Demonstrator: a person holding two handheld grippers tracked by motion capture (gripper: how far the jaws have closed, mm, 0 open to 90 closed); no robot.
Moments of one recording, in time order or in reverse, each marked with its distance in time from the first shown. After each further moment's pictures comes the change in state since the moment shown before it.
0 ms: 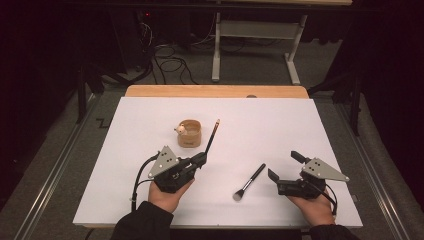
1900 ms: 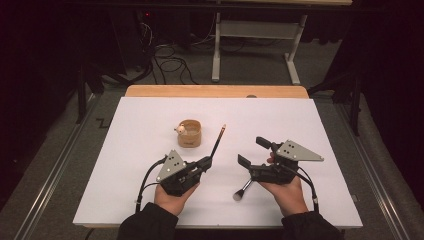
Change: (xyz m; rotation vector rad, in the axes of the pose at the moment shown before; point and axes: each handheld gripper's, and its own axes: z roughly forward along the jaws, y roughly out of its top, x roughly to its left) left arm -0.009 -0.013 0.012 0.018 -0.009 0.002; right arm 0.045 0.058 0.043 -0.096 0.214 0.075
